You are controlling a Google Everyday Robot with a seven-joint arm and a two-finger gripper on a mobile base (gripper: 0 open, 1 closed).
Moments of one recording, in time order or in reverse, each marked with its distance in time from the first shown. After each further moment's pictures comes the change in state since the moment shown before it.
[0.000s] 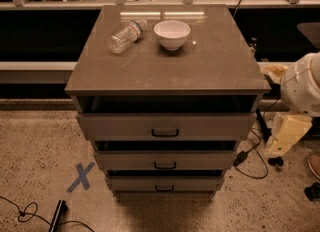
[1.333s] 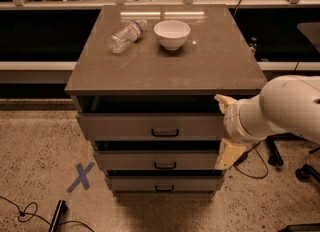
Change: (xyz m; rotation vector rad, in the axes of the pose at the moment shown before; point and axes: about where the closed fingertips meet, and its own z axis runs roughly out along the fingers) arm -0.028 0.014 0.144 0.067 -0.050 -0.098
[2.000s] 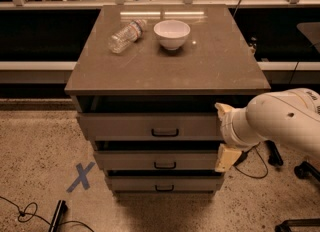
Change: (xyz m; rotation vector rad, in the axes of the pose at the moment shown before) arm 0.026 0.003 0.050 0.002 0.063 -0.001
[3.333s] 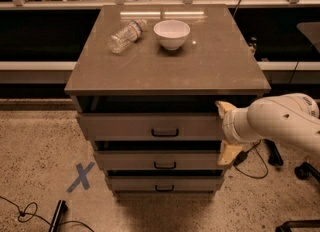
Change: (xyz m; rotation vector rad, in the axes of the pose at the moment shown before) arm 0.024 -0.022 0.033 0.059 -0.013 -0.073
